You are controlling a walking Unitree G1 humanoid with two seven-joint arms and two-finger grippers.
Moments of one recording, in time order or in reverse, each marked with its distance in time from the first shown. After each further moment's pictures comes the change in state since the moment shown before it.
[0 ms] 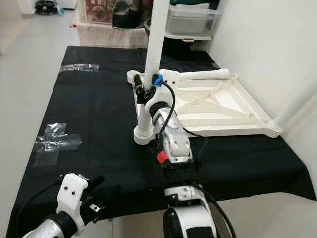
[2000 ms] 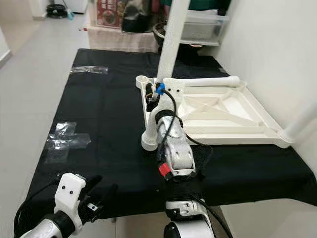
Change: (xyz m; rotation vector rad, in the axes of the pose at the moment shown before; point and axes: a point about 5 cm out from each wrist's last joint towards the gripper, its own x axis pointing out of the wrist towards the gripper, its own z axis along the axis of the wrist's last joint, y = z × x) left arm -0.001 0.002 0.000 -0.005 0.000 0.021; right arm -0.011 0.005 -0.008 0.041 -0.012 -0.101
